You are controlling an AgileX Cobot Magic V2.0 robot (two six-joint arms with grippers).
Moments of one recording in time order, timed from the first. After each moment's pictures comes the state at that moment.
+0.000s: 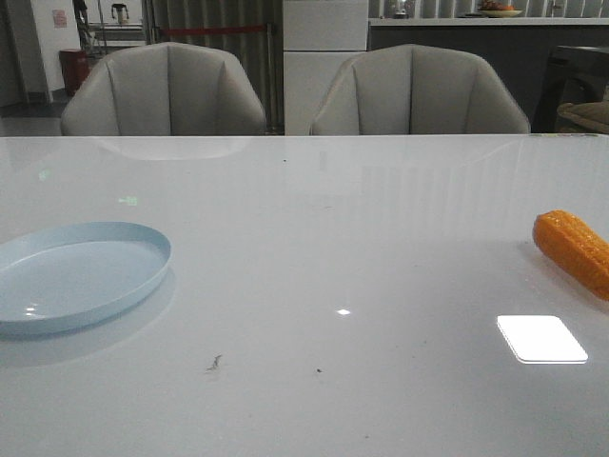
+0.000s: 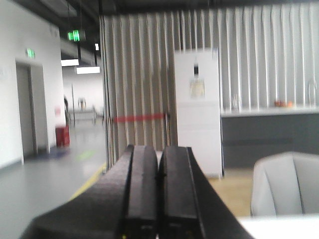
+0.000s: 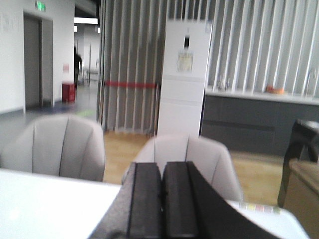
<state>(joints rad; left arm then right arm) -0.04 0.60 -0.67 -0.03 -0.09 0.11 0.11 0.65 -0.69 0.01 -0.09 -0.06</state>
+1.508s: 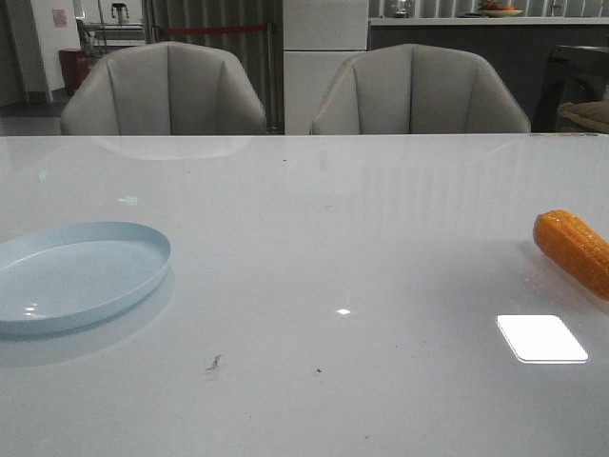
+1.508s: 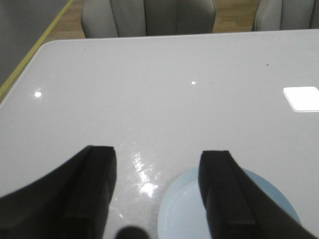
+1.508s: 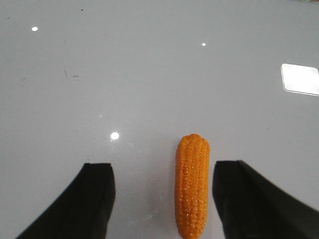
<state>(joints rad) -0.05 0.99 -0.67 -0.05 0.13 0.11 0.11 1.01 -0.69 0.06 0.23 -0.06</state>
